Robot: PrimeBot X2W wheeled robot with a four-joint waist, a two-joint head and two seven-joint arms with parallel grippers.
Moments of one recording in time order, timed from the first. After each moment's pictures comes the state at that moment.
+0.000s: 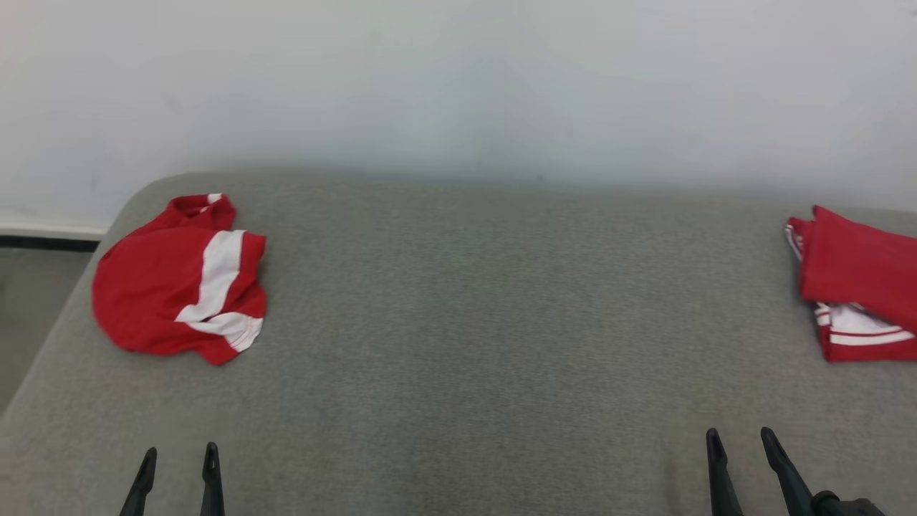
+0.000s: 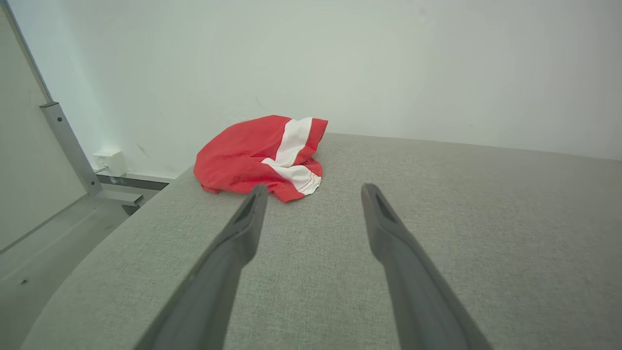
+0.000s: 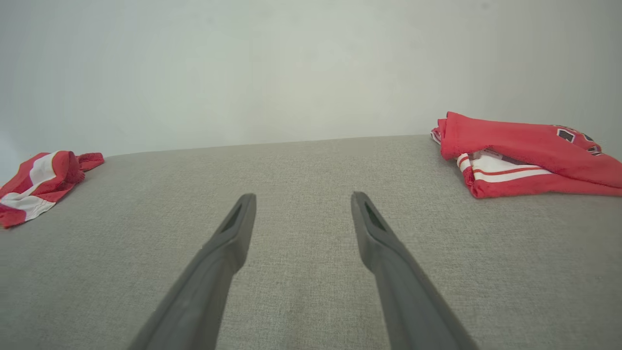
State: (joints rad) left arm 0.09 0.12 0.08 0.16 -0.16 -0.11 -0.26; right arm 0.13 -0.08 -0.01 0.14 0.20 0.13 -0.24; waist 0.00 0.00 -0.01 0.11
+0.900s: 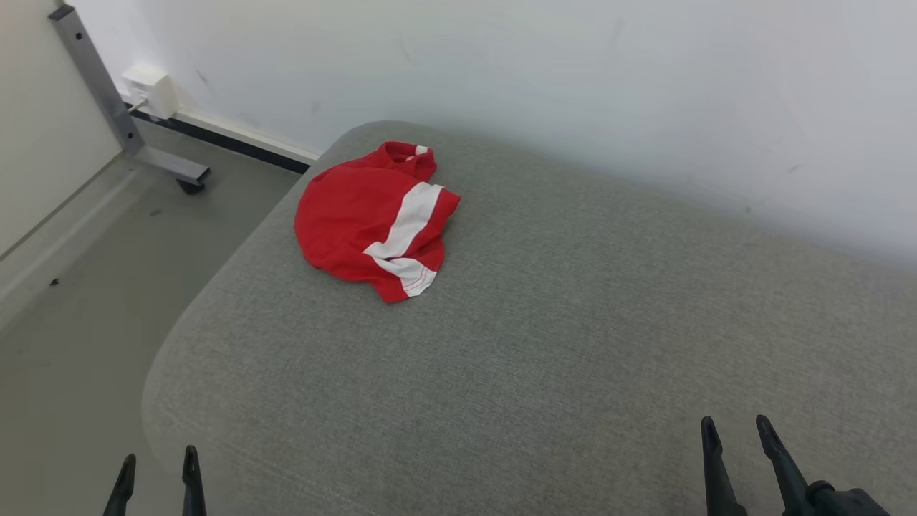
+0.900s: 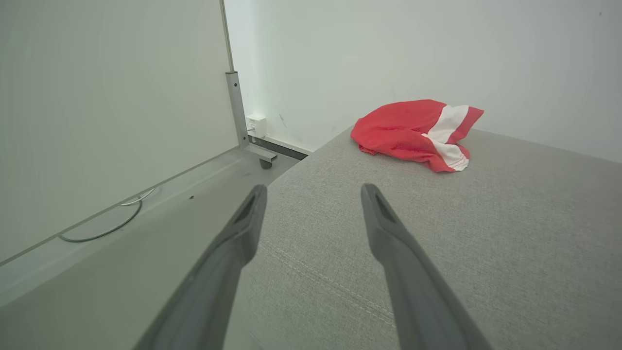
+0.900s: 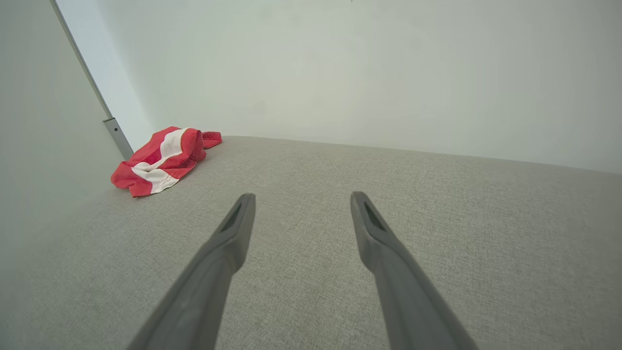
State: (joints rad) left arm 0.08 0.14 0.09 0.18 -0.20 -0.08 -0.26; right arm 0.11 -0.06 -0.01 0.14 0.18 0.13 -0.25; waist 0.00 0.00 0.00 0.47
